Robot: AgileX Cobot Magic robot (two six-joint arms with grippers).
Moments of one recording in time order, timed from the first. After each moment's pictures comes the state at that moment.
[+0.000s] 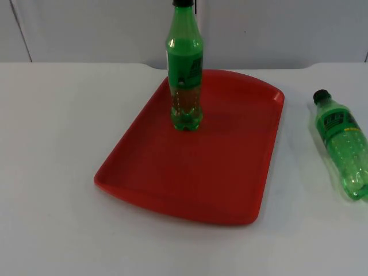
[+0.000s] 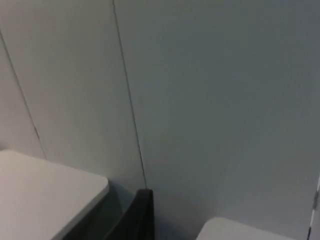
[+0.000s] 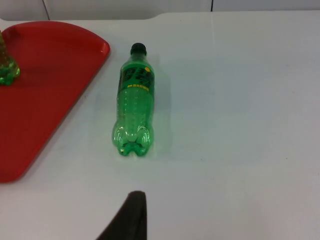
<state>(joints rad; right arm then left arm) 0.03 0.00 -0.52 -0.02 1.08 0.00 0.22 1.11 -1.09 0.94 0.35 -0.90</state>
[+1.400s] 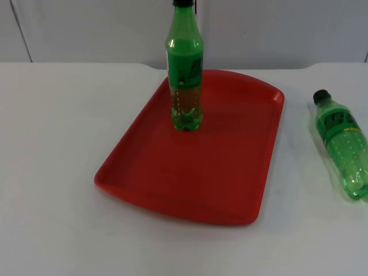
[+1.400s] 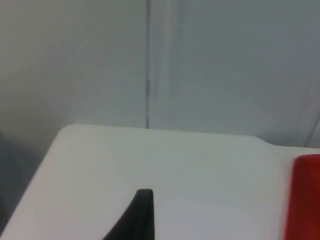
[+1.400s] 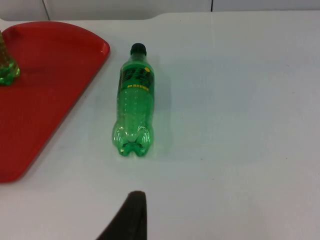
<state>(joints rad) 0.03 0.00 -0.52 -0.02 1.08 0.01 0.22 0.60 -0.76 -0.36 0.57 0.29</state>
